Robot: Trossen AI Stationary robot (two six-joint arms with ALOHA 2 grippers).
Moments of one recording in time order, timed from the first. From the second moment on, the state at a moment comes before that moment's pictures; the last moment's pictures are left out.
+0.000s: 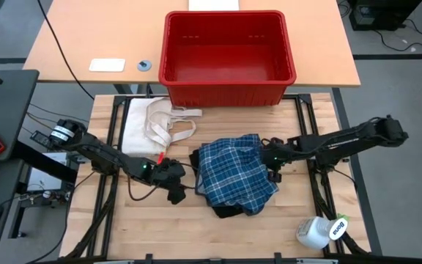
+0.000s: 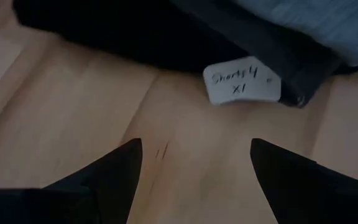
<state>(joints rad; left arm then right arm) -0.35 1.47 0.73 -0.29 -0.29 -0.77 0.03 1.12 0.53 -0.55 0.06 0.22</state>
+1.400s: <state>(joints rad) -0.21 1.70 0.66 0.38 -0.32 -0.46 0.06 1.49 0.51 0.23 0.01 0.02</state>
